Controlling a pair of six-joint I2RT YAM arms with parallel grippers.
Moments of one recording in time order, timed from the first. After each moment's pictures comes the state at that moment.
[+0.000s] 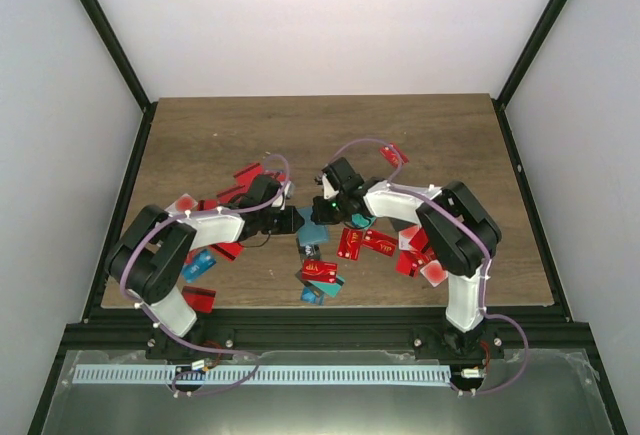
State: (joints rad) left arm -0.54 1.67 0.75 0.02 0.33 -0.54; right arm 0.69 1.91 1.16 -0.25 -0.34 0.51
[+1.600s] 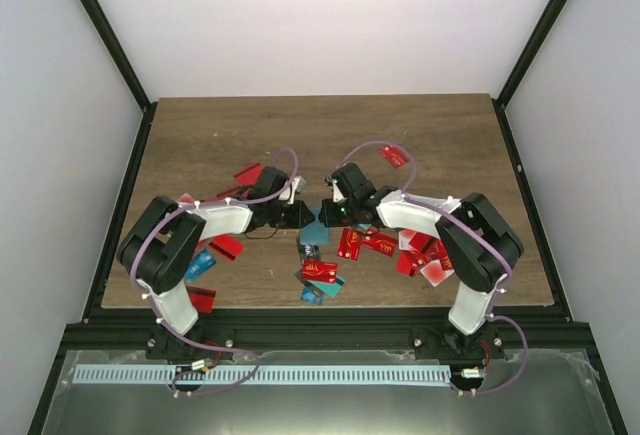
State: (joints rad) left arm -0.55 1.75 0.85 0.00 0.43 -0.52; right arm 0.69 1.76 1.02 -0.19 -0.24 0.53
